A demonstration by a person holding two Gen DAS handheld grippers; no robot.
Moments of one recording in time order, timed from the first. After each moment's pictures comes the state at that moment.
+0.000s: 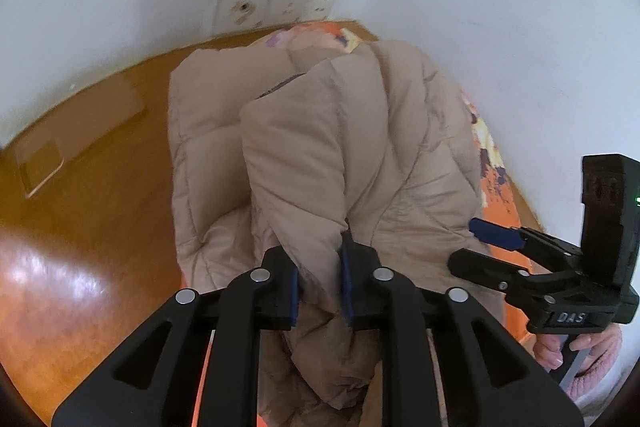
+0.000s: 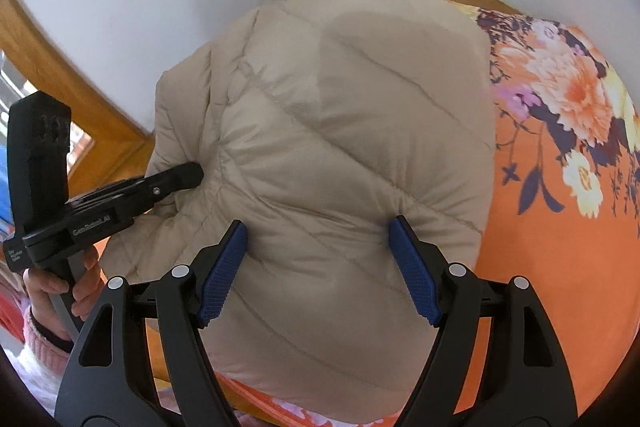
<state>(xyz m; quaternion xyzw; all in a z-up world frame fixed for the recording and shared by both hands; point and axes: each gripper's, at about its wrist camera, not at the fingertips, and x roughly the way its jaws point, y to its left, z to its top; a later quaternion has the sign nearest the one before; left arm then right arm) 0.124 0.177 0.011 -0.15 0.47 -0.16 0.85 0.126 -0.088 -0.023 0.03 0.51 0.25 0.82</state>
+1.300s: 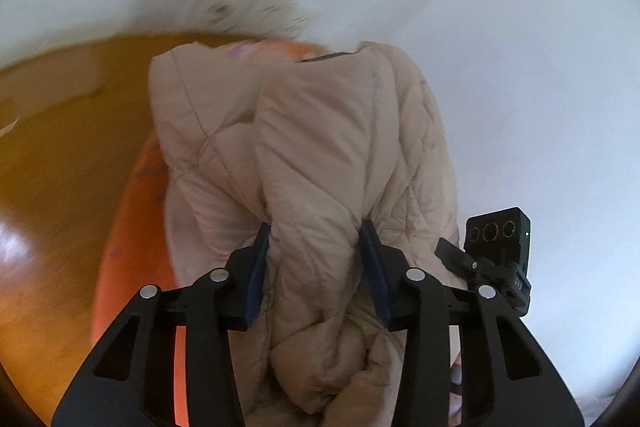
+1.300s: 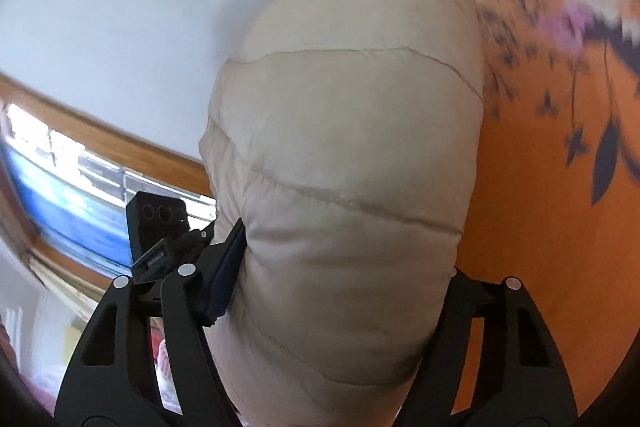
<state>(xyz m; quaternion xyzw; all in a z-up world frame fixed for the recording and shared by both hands) 0.143 0.159 0.036 -0.29 0.43 -0.22 0.83 0.189 -0.206 -0.057 0.32 0.45 0.43 0.71</state>
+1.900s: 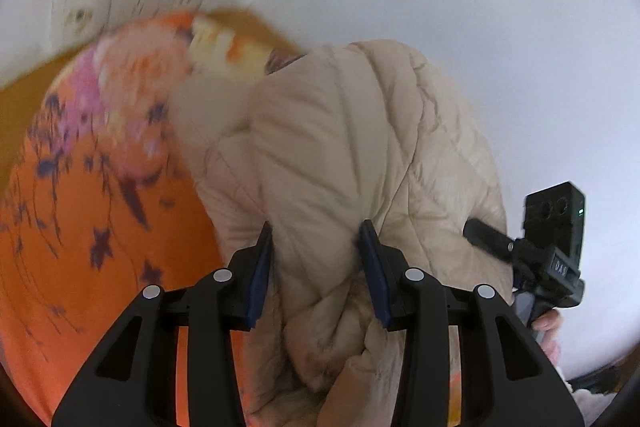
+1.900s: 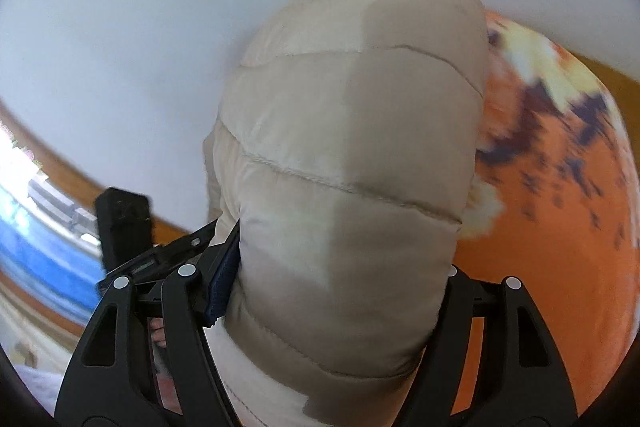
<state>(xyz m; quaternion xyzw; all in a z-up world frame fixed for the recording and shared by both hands) 0.198 0.004 0.022 -0.18 0.48 -0.25 0.82 0.179 -0.351 -0.061 0.29 0.46 0.25 0.80</state>
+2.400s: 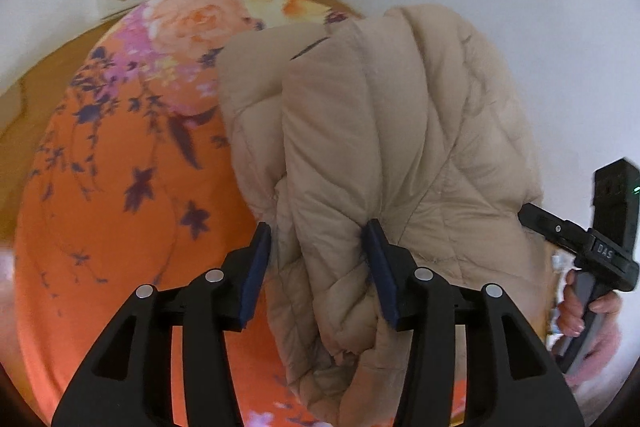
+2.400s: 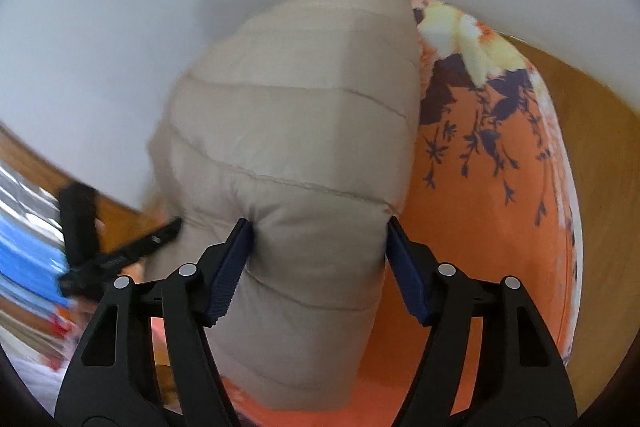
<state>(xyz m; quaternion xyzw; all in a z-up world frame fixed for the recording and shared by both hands) 0.183 0.005 -0.014 -0.11 0.51 -0.15 0.84 0.193 -0.365 -0.084 0.18 0.50 0.20 0.82</state>
